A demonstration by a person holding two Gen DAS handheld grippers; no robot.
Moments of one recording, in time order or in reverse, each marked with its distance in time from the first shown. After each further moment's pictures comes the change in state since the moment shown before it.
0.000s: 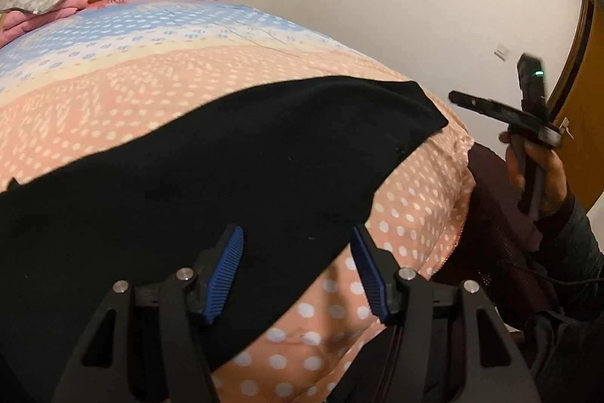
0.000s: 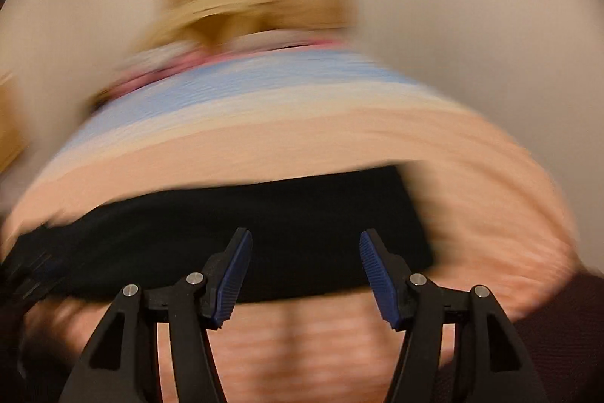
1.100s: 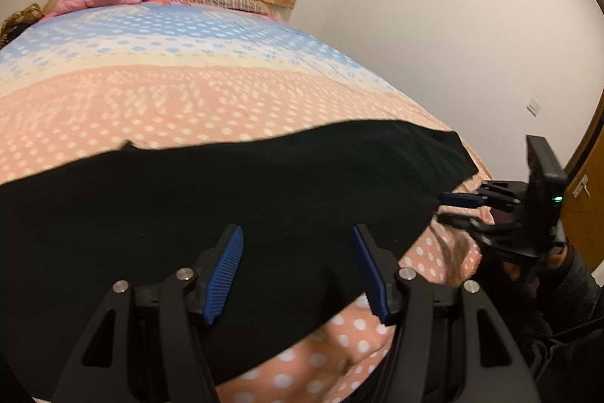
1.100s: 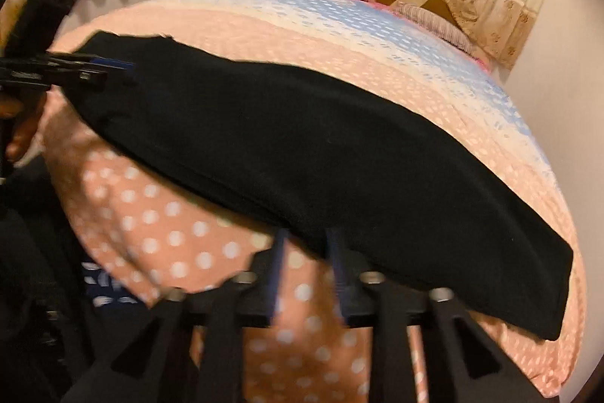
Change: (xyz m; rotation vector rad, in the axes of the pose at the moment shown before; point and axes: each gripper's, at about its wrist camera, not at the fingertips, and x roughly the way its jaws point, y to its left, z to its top) left arm -0.059 0.060 -0.019 -0.174 -0.127 0.107; right arm 0.044 0.170 -0.048 -0.543 0.182 0.163
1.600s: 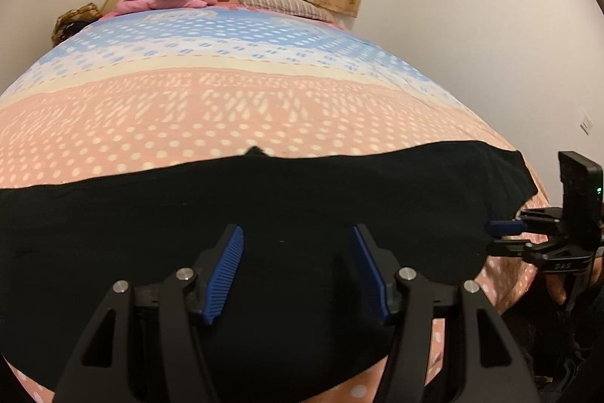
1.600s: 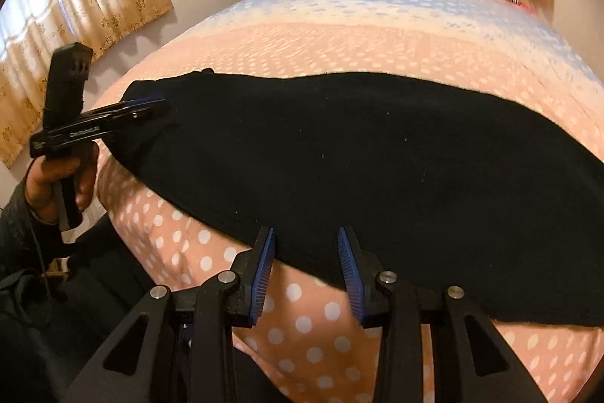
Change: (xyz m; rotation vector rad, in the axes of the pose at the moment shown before) left arm -0.015 0.050 0.003 -0.069 -0.027 0.239; right arm 0.042 0.014 0.021 0.204 0.051 0.324
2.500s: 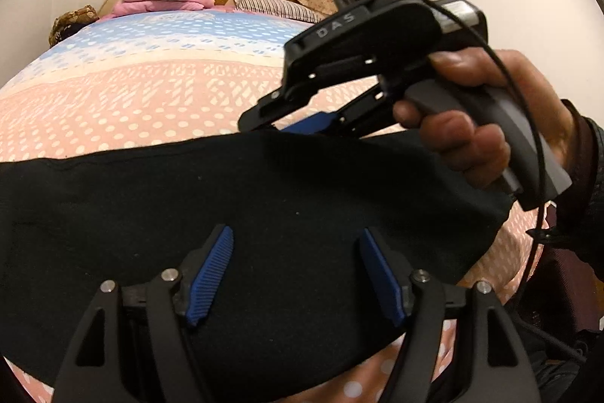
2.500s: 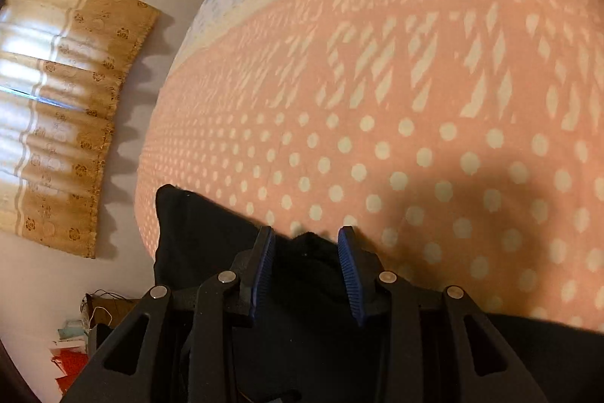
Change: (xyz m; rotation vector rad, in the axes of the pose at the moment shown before) left arm -0.005 0.012 -0.028 0.022 -0.027 -0.033; right arm 0.196 0.059 0.199 0.356 0.312 0.380
